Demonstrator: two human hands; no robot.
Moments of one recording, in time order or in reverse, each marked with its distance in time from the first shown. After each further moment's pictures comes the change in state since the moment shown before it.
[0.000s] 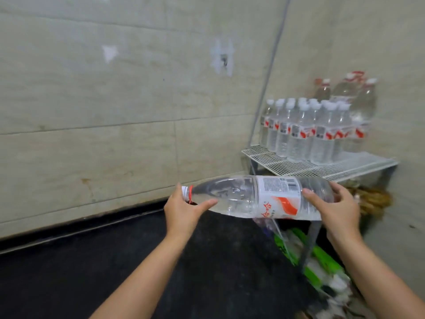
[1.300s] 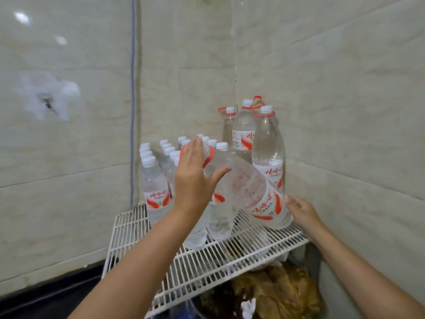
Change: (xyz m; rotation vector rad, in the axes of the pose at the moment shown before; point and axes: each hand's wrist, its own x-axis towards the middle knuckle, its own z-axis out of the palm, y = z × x) left_hand 0.121 0.217 0.548 0.534 0.211 0.905; right_hand 0.543 0.189 -0.160 -0.018 -0.427 0.145
